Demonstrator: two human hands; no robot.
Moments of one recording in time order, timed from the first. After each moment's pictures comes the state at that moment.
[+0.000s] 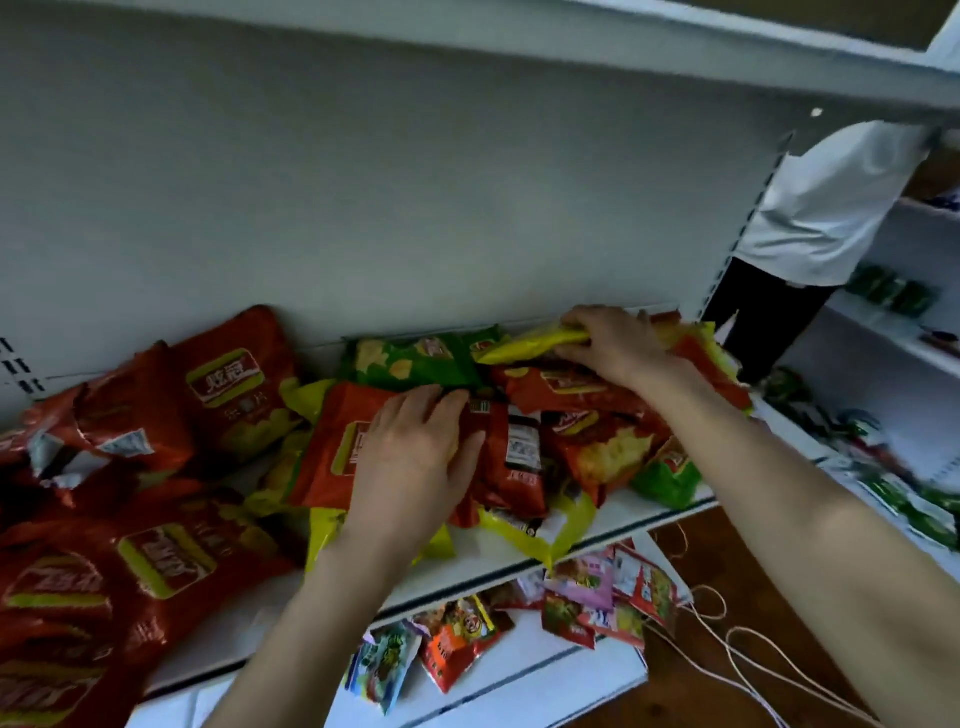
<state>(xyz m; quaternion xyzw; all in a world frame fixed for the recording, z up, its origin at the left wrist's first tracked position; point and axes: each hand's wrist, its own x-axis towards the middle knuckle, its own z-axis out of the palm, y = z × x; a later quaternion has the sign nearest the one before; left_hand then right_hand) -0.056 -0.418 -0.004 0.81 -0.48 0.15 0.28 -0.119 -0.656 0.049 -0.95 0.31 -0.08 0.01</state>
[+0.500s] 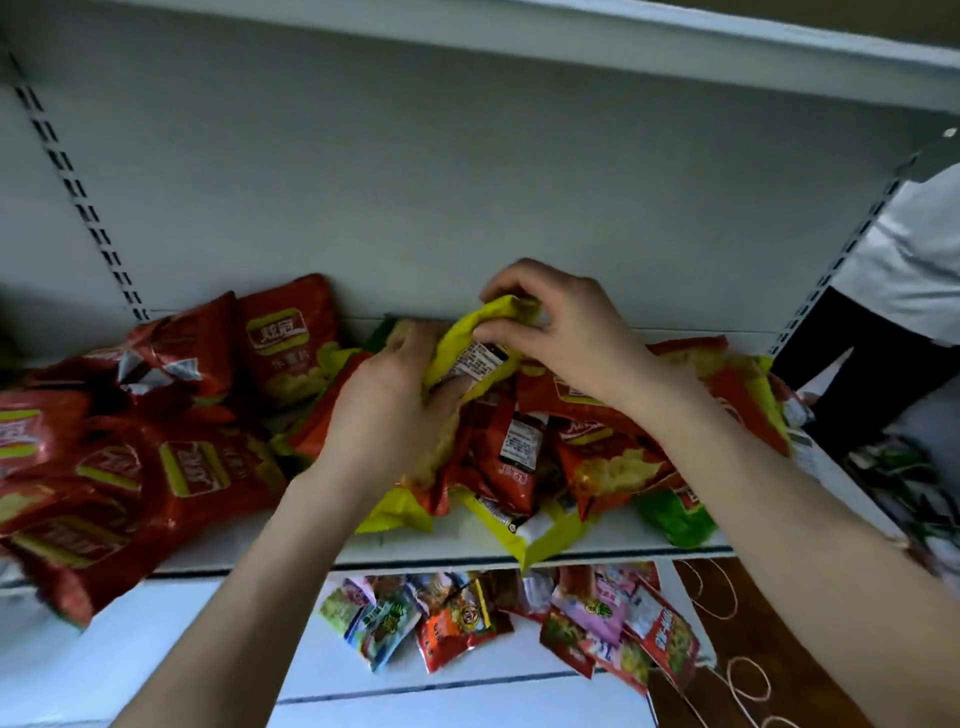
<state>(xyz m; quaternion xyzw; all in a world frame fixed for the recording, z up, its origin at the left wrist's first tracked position) -0.081 -0.423 0.040 0.85 -0.34 0.16 0.36 -0.132 -0.581 0.096 -0.93 -0.06 -0.25 0.27</state>
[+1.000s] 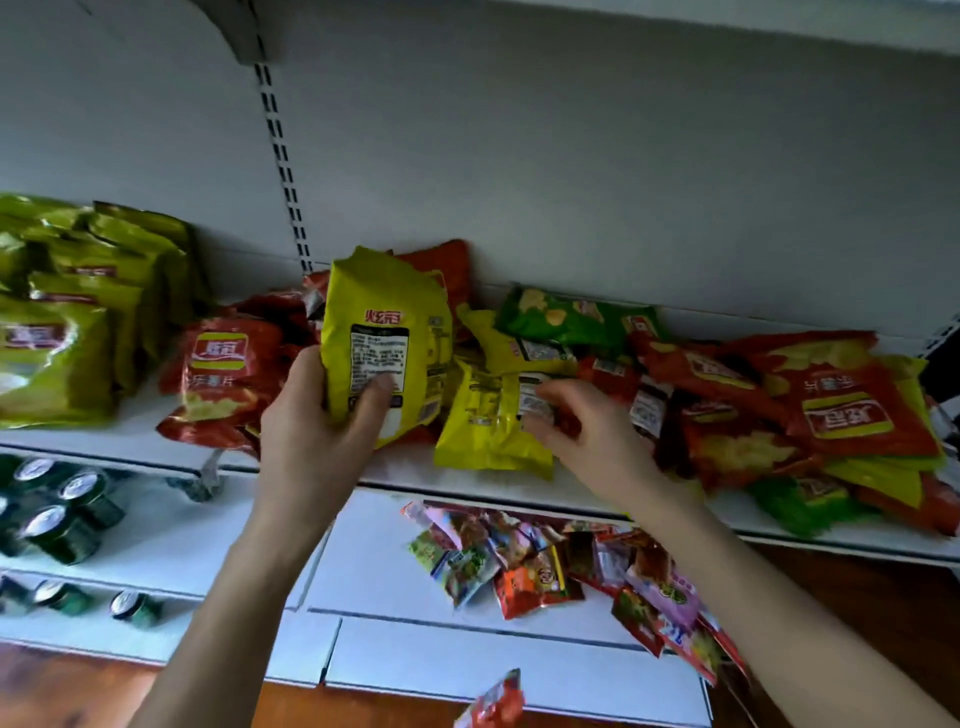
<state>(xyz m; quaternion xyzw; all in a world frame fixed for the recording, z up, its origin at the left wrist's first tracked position) -0.105 -0.263 0.015 0.82 -0.13 0.20 0.52 -0.141 -0.495 -0.014 -0.94 -0.01 -0.17 0.29</state>
